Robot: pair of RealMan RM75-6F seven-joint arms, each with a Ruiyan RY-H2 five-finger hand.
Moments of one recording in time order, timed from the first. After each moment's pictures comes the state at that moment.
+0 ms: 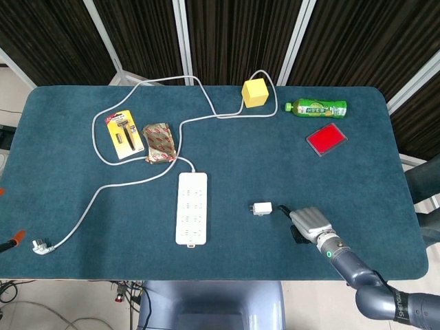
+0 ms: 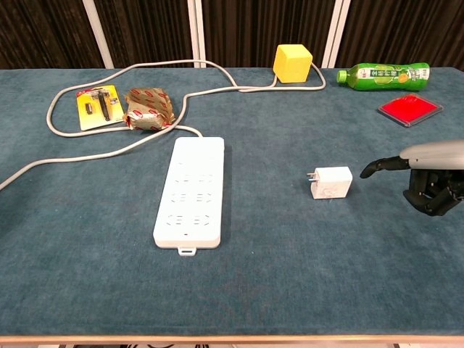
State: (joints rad) left arm -0.02 -1.12 -0.12 -1.66 1.41 1.60 0.12; right arm 0.73 -1.16 0.06 -1.83 -0.79 0.69 -0.47
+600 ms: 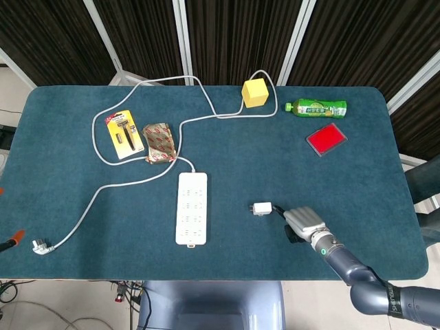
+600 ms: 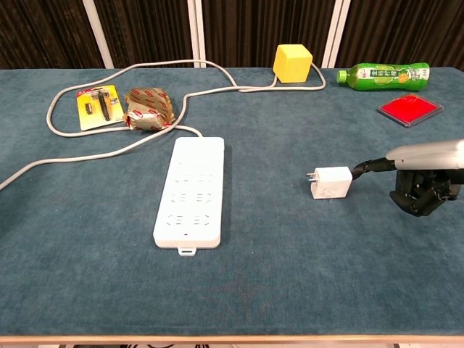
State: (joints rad) left arm -0.02 -1.12 -0.12 -1.66 1.40 1.60 0.11; right arm 0.79 -1.19 0.03 -1.80 -0.79 0.68 -0.40
